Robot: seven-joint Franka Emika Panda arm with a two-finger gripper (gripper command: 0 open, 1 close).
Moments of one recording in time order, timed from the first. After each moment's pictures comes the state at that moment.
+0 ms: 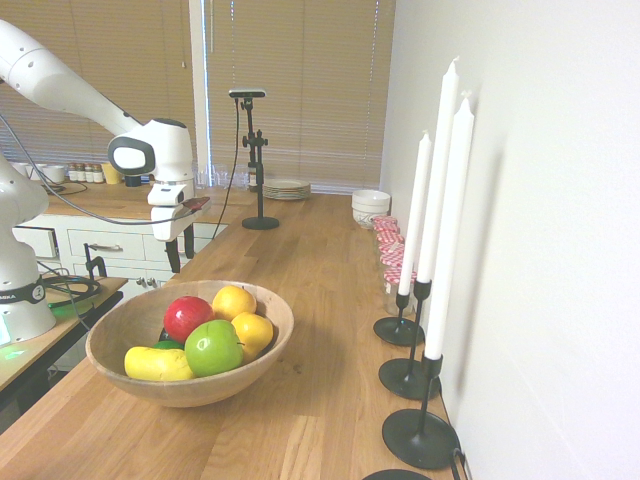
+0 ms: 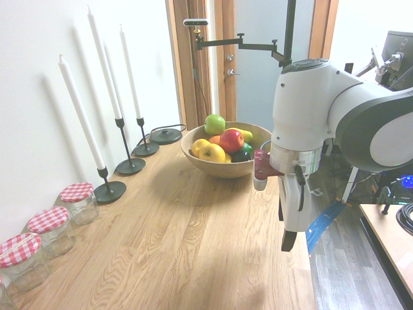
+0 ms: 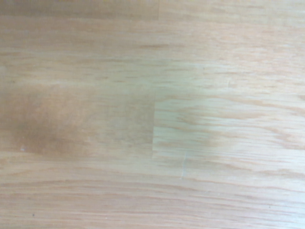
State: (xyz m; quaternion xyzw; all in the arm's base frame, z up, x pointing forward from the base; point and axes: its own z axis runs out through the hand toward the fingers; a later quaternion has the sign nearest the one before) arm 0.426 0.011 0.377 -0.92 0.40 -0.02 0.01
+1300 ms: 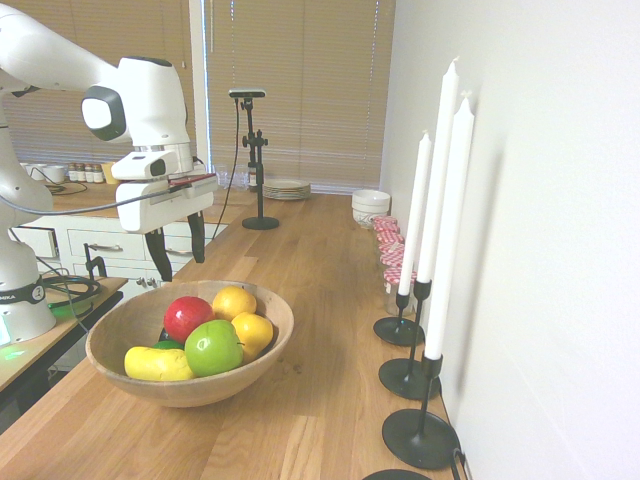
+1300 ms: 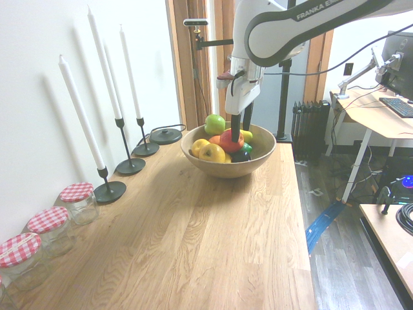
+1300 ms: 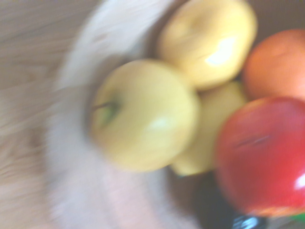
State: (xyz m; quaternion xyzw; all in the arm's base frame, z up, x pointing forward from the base) arm 0.513 -0.277 0.489 -0.84 0.53 -0.06 0.01
